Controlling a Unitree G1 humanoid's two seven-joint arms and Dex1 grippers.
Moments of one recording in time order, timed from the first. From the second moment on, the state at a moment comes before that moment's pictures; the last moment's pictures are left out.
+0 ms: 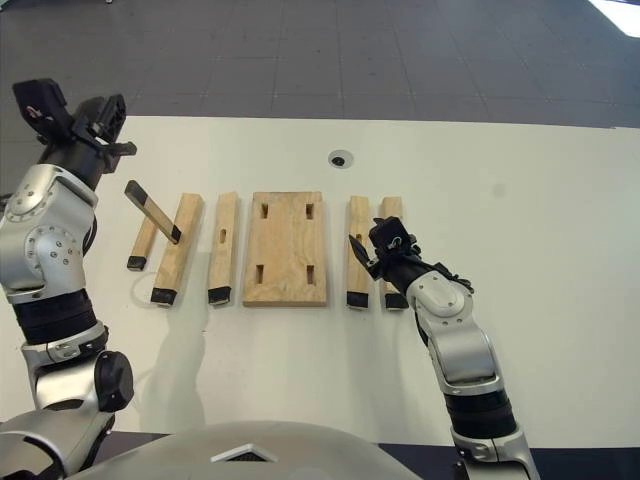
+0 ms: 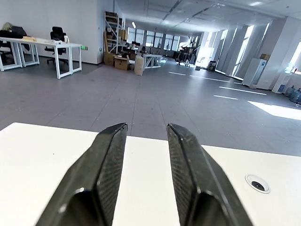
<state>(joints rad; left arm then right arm) -0.48 0.32 0.32 -0.06 -0.39 0.66 -0.11 0.00 -0.40 0.12 -0.36 0.02 0.48 0.37</state>
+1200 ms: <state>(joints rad) -0.47 0.32 0.34 0.09 -0.45 0.58 -0.17 0.00 -0.39 0.13 -0.36 0.00 0.48 0.37</state>
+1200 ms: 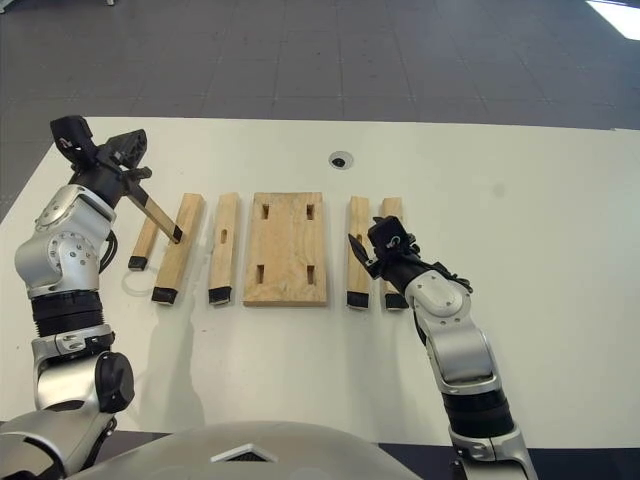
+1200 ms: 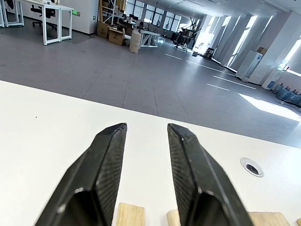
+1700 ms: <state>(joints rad) -0.29 0.42 0.40 -0.30 -0.50 0.53 -0.23 0.03 -0.39 0.13 -0.38 0.00 0.48 0.36</state>
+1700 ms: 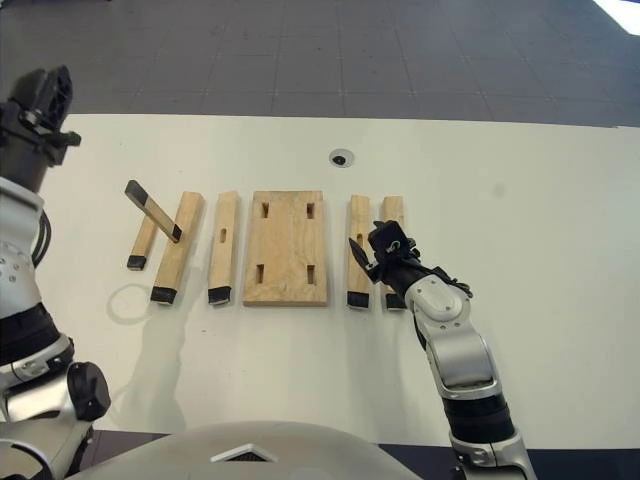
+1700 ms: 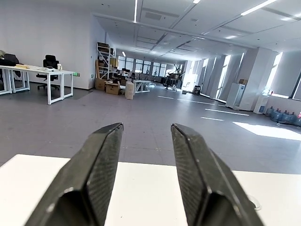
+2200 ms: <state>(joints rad) 0.35 0.34 0.18 -0.41 -0.26 0.28 -0.30 0.04 -0.40 0.13 -0.39 0.00 0.48 0.36</state>
